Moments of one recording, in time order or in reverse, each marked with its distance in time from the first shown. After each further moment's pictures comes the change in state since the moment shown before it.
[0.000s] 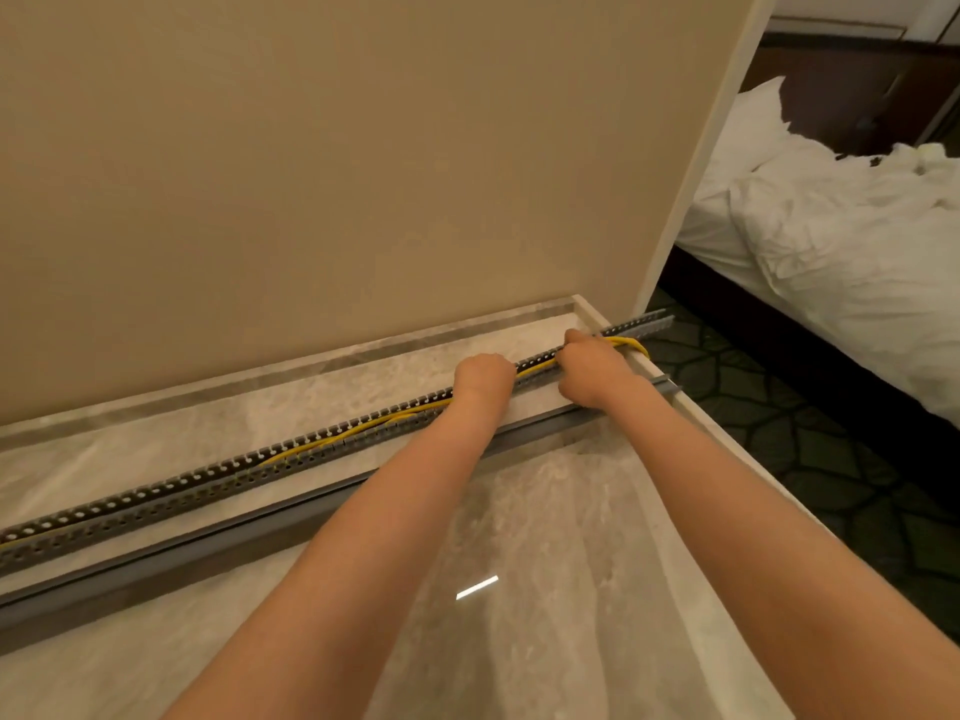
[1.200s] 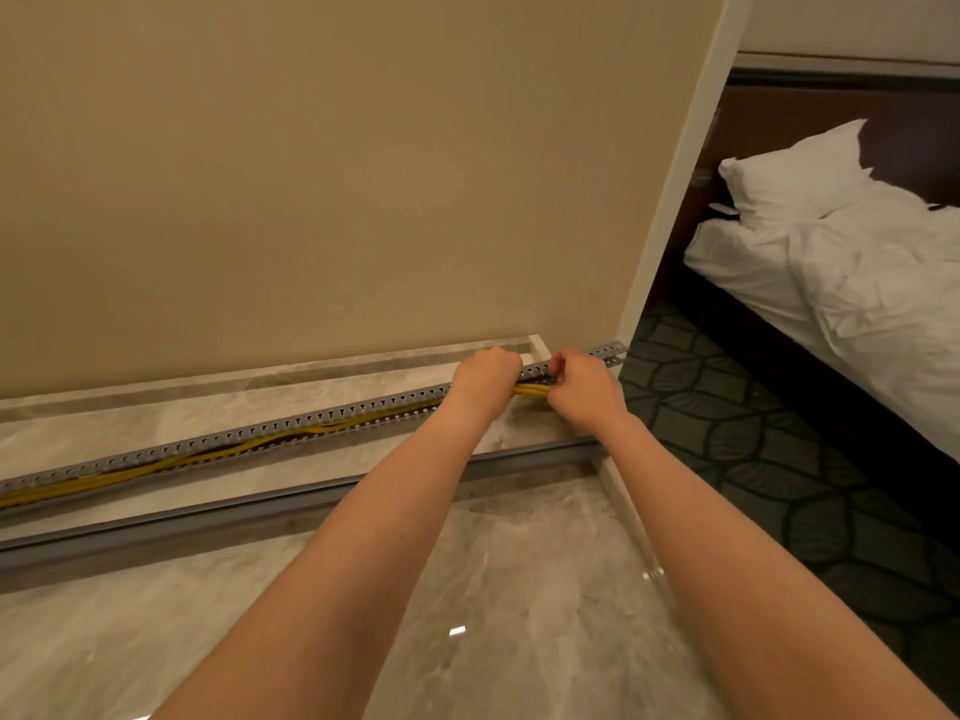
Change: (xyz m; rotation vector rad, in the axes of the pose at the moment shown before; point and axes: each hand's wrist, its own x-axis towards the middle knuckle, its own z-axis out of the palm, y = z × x) left_hand 0.082 0.082 -0.036 -0.153 0.190 -0.144; right_hand 0.032 0.108 0.018 0.643 0.190 0.017
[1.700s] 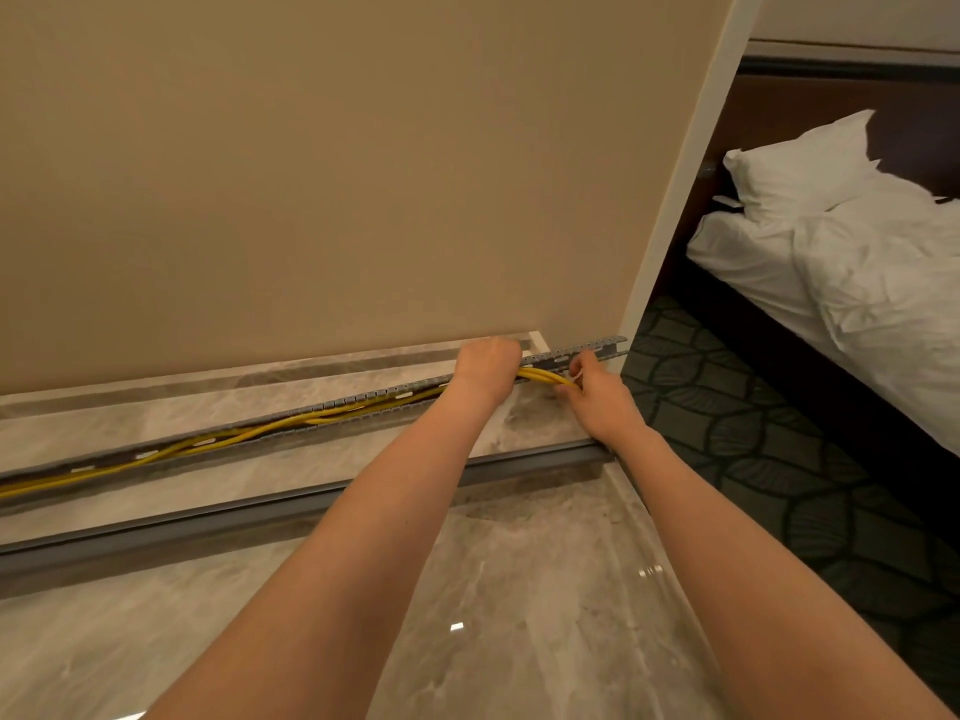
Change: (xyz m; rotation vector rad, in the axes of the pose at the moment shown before) left_hand 0.019 0.001 0.000 0.049 -0.012 -0.005; right_hand 0.011 0.036 0.014 0.029 -0.001 0.022
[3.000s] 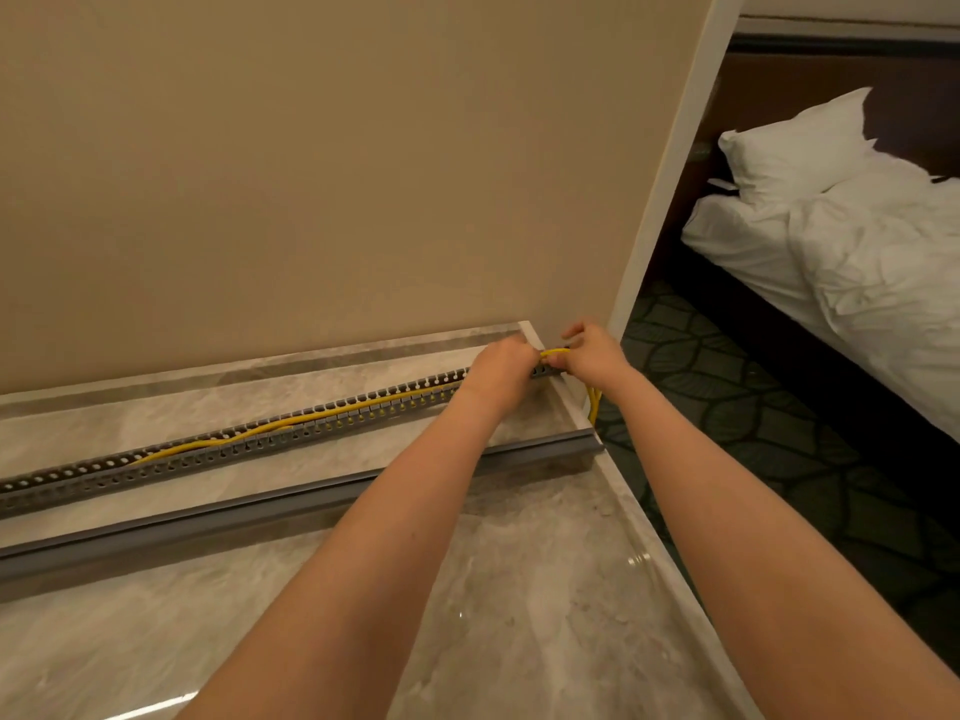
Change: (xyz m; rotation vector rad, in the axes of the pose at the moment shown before) left_hand 0.001 0.021 0.012 -0.168 0.044 0.135; right_hand 0.038 -0.006 -0.015 0.307 -0.049 0.222
